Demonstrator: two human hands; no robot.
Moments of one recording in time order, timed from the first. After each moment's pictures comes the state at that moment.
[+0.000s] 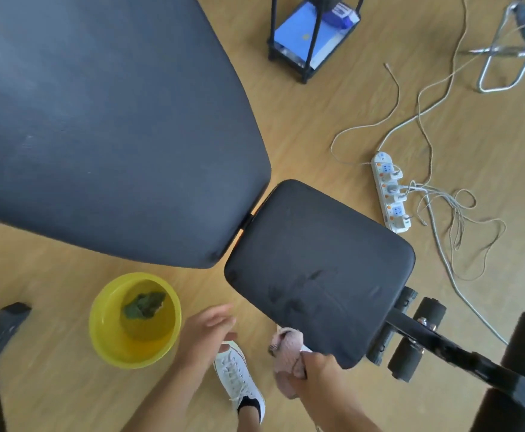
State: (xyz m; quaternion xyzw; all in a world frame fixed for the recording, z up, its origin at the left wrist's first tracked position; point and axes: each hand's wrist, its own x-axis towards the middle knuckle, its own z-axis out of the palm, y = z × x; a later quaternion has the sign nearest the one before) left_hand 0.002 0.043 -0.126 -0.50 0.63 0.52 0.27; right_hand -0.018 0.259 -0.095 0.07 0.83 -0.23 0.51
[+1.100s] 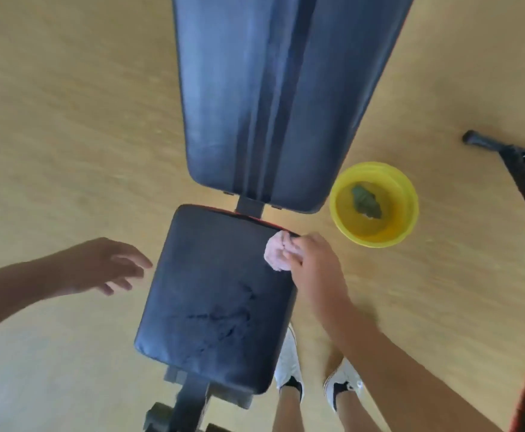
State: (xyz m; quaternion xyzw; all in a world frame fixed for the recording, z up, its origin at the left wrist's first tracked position) left_hand 0.755 0.036 -0.052 -0.72 0.38 0.56 0.14; right_hand 0.386 0.029 -0.136 -0.65 0.67 -0.06 0.36
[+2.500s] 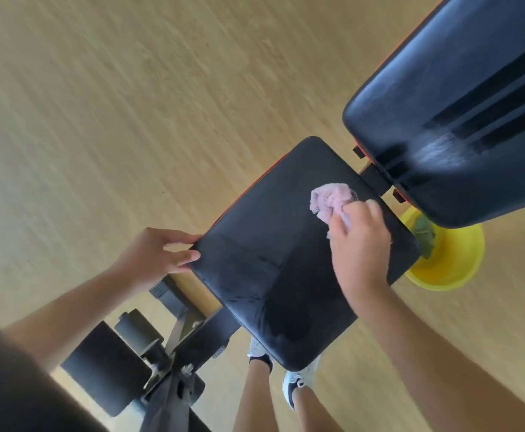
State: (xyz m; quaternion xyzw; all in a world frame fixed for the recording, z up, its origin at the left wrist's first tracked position) left_hand 0.769 0.244 -0.169 -0.78 0.10 0.57 -0.24; right_hand 0.521 0.053 -0.168 -0.83 0.53 -0.09 0.15
